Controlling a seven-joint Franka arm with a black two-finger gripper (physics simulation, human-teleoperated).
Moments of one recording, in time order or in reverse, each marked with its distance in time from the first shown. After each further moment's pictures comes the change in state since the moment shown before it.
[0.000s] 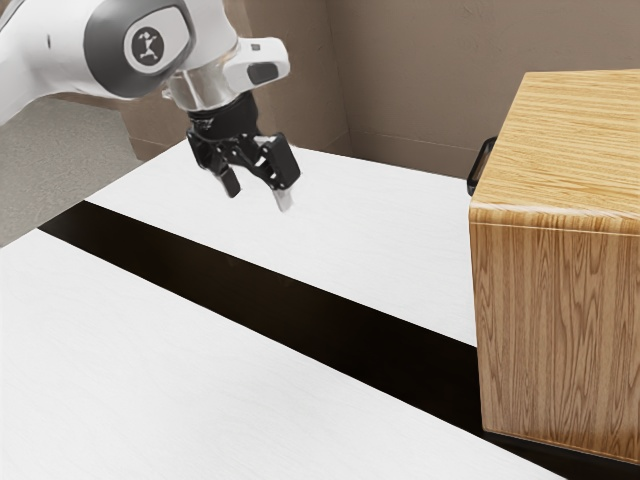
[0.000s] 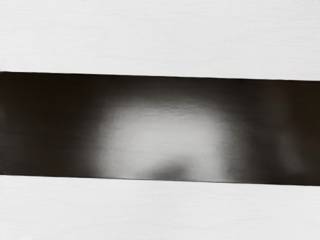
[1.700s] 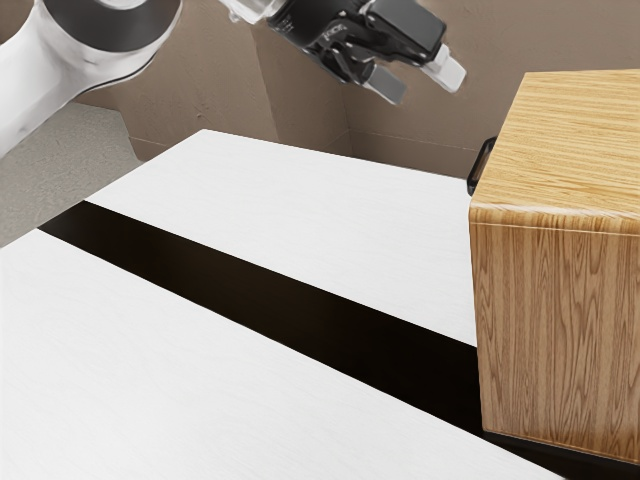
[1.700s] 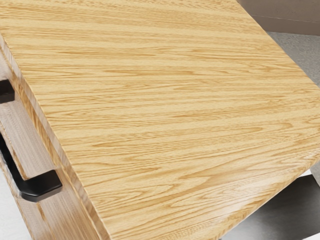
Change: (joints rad) arm -0.014 -0.046 -0.241 0.106 -0.369 0.341 -0.019
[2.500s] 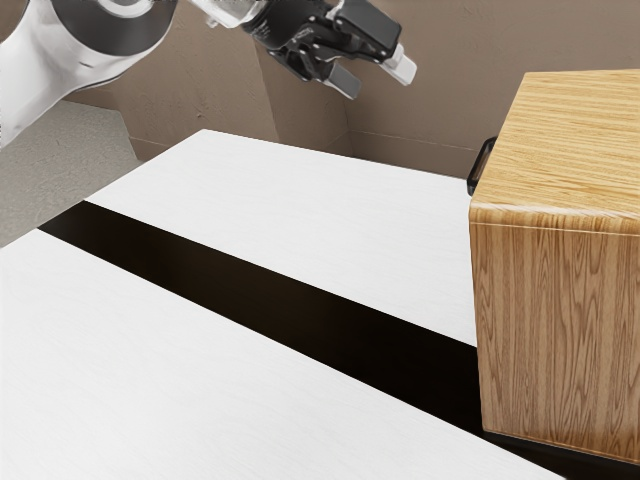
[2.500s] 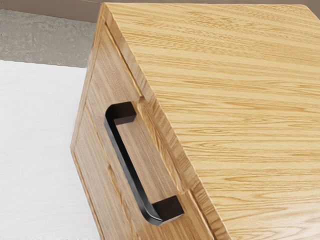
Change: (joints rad) arm 0.020 0.037 0.074 -0.002 0.039 0.025 -0.012
